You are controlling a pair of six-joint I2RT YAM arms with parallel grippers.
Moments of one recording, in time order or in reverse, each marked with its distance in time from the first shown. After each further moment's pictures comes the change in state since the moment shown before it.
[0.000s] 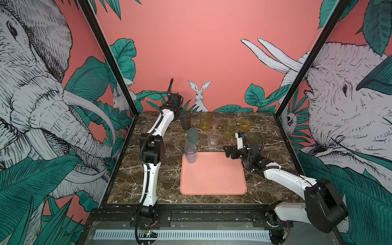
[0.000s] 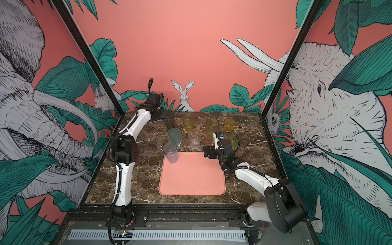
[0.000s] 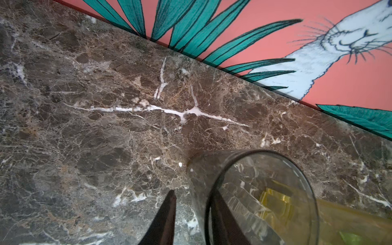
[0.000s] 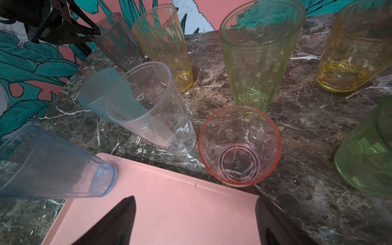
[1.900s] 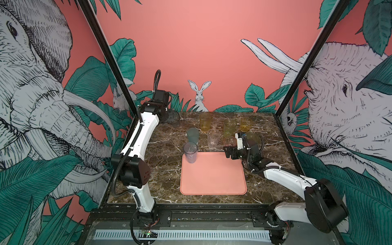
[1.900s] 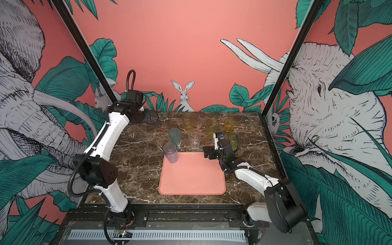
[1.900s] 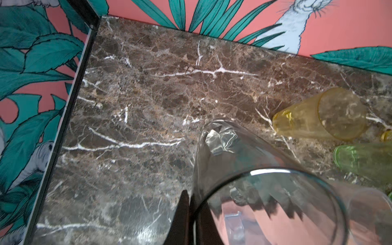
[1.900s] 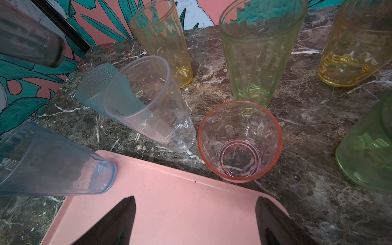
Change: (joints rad) left arm 0.018 -0.581 -0.350 -0.294 -0.058 0.183; right arm 0.000 0.000 0.000 -0.016 -0.005 0.005
